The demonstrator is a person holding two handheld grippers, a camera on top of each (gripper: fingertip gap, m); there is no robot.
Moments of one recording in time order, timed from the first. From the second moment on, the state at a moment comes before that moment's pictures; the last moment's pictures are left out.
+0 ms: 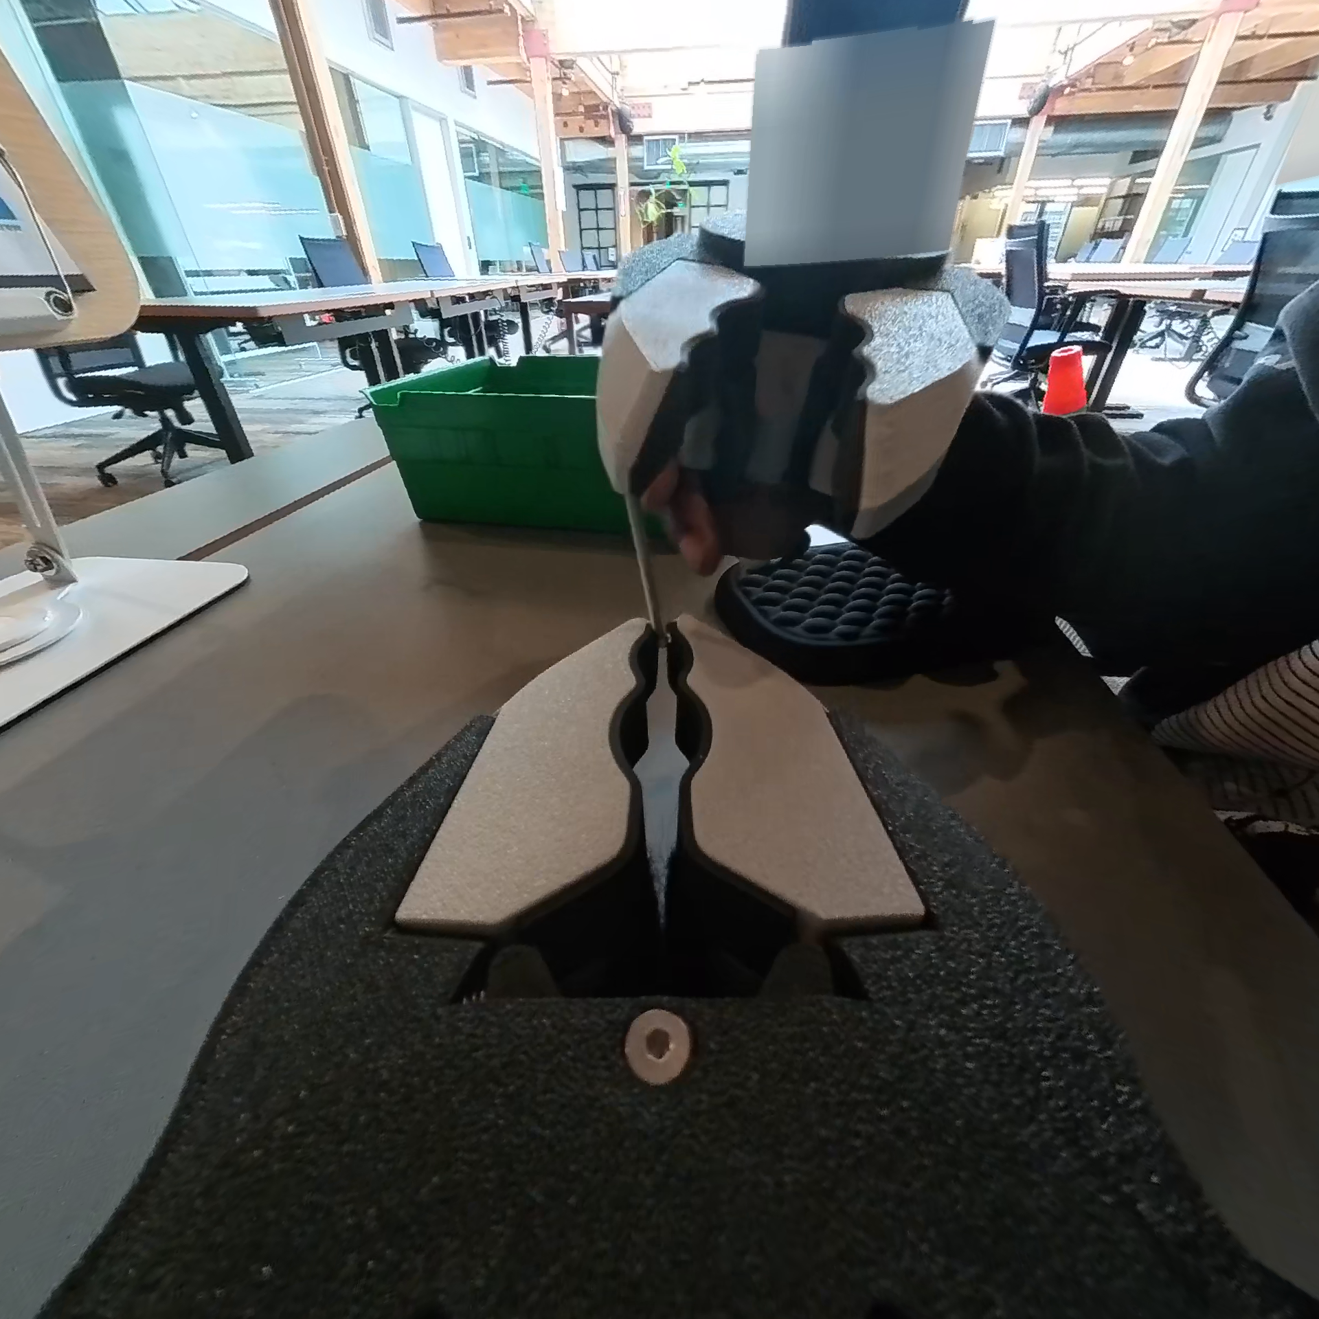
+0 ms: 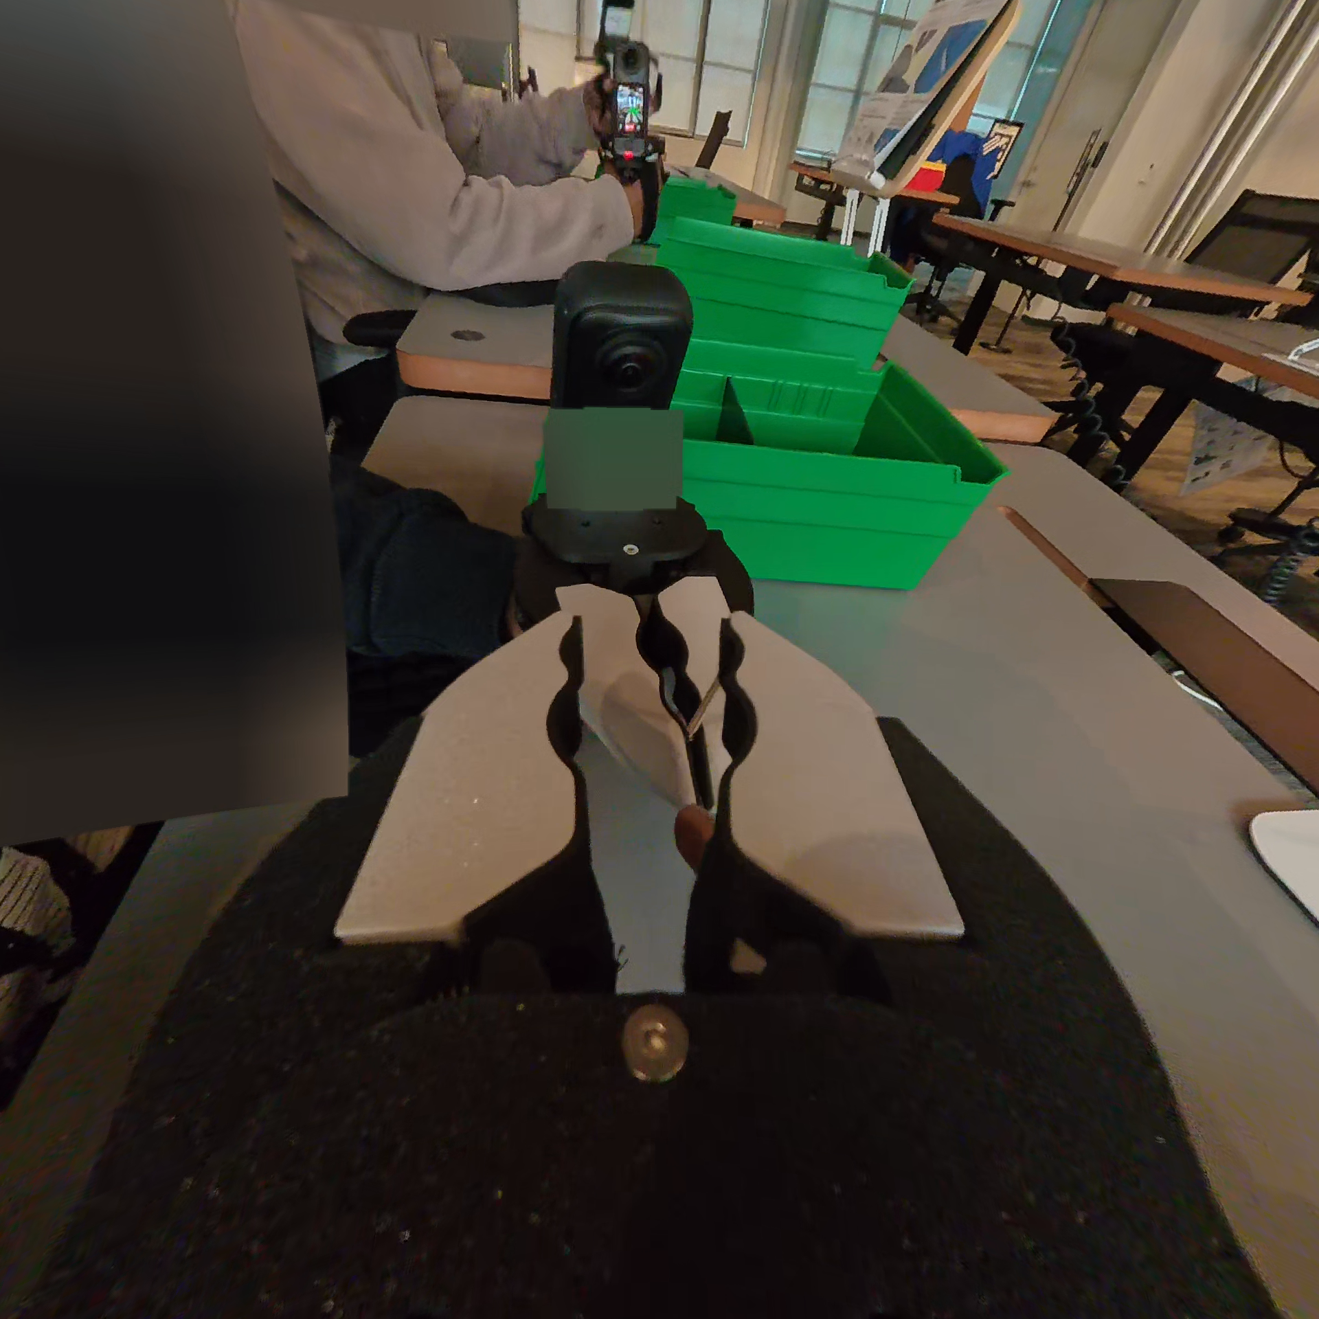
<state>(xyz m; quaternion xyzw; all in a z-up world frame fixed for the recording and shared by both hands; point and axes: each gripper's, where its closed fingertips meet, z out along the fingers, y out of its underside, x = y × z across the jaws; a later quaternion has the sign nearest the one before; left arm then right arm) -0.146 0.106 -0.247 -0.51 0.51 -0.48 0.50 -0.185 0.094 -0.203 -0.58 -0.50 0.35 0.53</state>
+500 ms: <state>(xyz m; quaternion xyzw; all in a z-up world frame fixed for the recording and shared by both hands) -0.149 0.108 -0.241 -0.50 0.49 -0.50 0.51 -0.182 0.100 -0.199 -0.57 -0.46 0.38 0.56</state>
